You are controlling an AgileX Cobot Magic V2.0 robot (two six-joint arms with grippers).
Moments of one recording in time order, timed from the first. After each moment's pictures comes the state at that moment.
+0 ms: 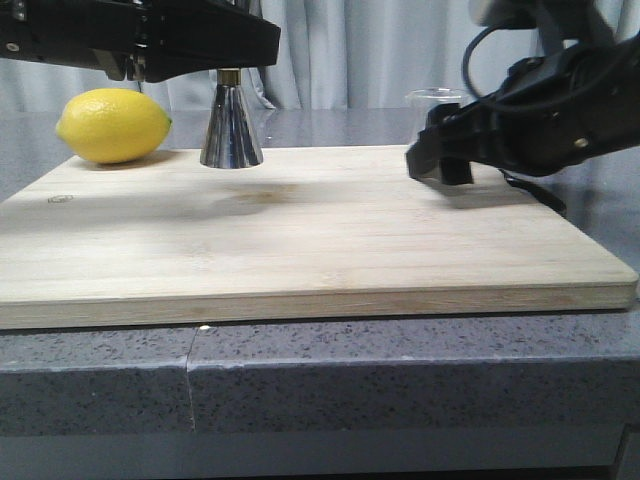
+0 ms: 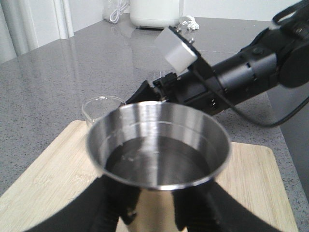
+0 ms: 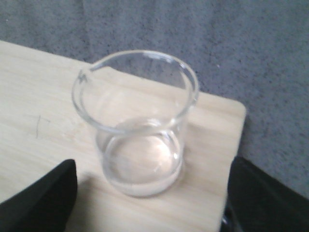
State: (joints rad) left arm -0.25 1.68 -0.97 -1.76 1.16 2.20; right arm 0.29 1.60 -0.72 -0.16 -0.40 0.07
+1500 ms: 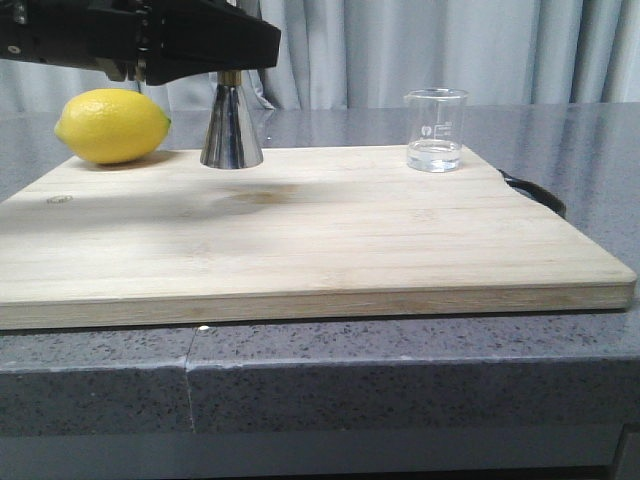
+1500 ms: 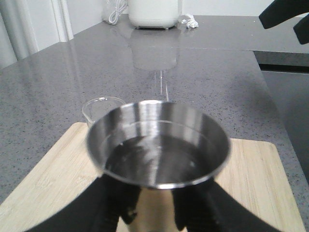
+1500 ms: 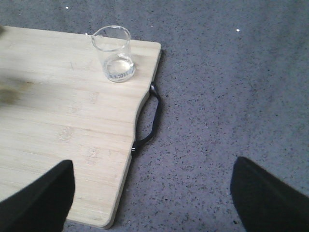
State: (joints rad) left arm -0.25 1.69 -0.97 -1.76 1.16 2.24; right arm 0.29 0.70 -0.72 -0.04 0.62 0.08
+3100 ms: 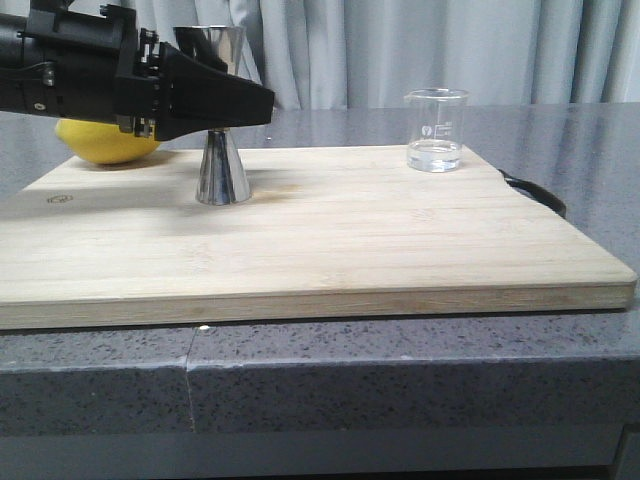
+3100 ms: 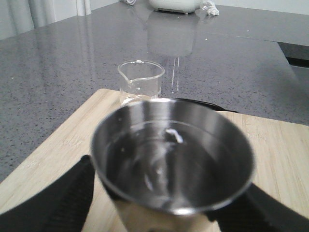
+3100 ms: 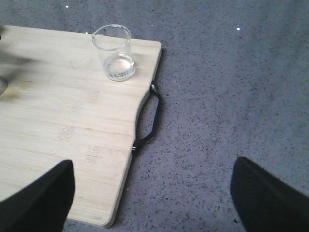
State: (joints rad) left arm -0.21 1.82 -1.02 -1.77 1.16 2.24; right arm 0.29 0.70 -0.72 -0.04 0.63 0.08
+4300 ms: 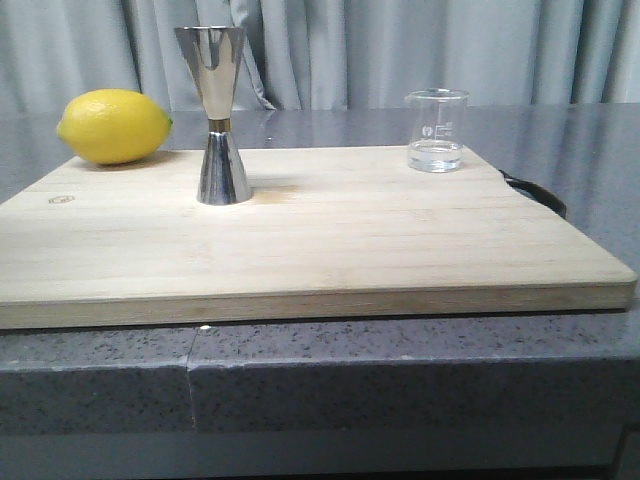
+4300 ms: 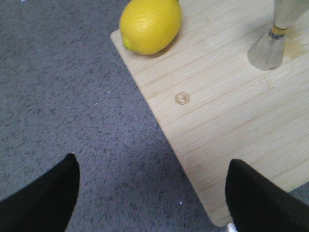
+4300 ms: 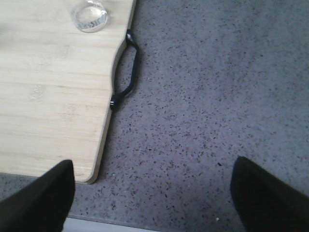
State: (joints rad) left arm -0.21 0.93 -1.02 -0.11 0.97 0.29; right arm 0.29 0.70 -0.72 -0.10 0.79 0.19
